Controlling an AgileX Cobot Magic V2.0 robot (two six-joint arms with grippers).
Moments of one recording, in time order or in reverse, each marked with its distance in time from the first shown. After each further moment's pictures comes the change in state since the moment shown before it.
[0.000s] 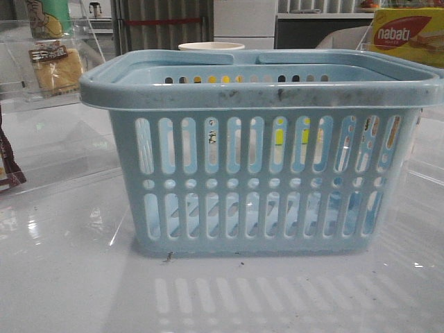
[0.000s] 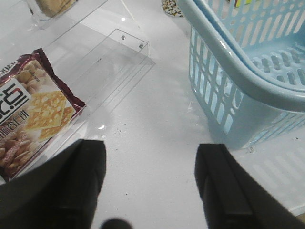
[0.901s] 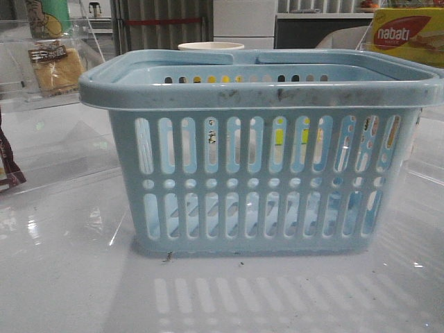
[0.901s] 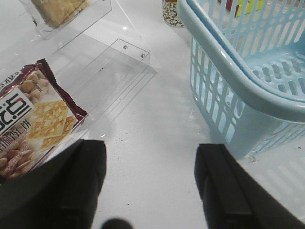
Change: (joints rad) left arm 0.000 0.000 0.008 0.000 -0.044 0.002; right arm -0.002 0.364 -0.310 -0.052 0.028 -0.052
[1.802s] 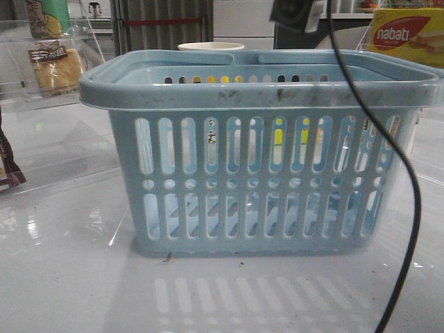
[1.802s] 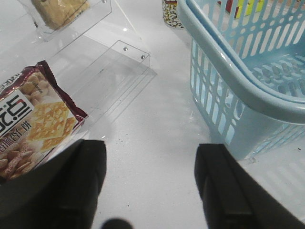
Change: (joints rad) left arm 0.000 0.000 0.000 0.000 -0.004 0.000; right arm 0.618 -0.272 0.000 0.149 0.118 -0.081
